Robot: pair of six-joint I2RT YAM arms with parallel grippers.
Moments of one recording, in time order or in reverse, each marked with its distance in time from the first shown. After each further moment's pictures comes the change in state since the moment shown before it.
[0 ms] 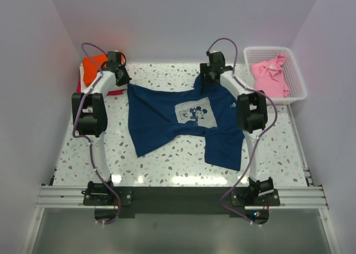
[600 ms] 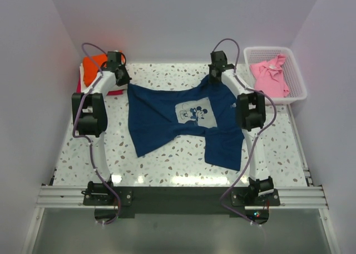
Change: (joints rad) left arm 0.000 0.000 -0.001 0.006 0.011 0.000; right arm -0.001 0.111 0.159 -0.134 0.088 0.009
